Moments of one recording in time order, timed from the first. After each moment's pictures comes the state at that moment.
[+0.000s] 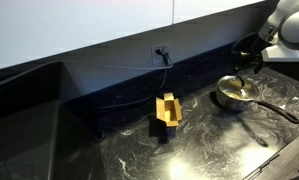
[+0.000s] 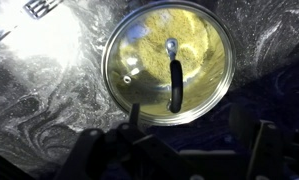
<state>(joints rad) -0.05 0.12 -0.13 -2.29 -0.03 2.63 0.36</state>
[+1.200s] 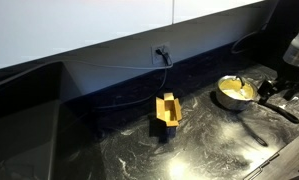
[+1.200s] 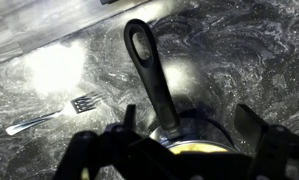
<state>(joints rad) -0.07 -0.07 -0.11 -2.58 -0.06 2.49 0.23</state>
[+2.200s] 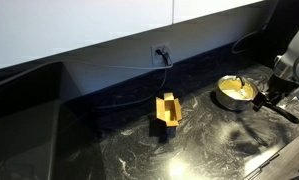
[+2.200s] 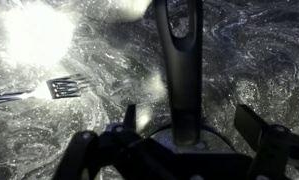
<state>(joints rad) -0.10 0.13 -0.12 -2.56 0.01 2.70 -0.06</state>
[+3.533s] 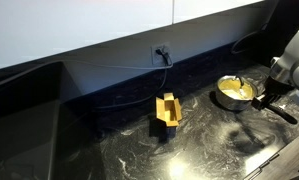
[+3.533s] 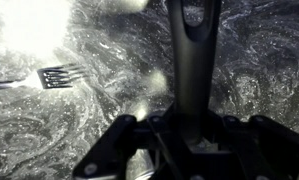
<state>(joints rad) -0.09 0.15 -0.11 -2.57 -0.01 2.77 -0.05</state>
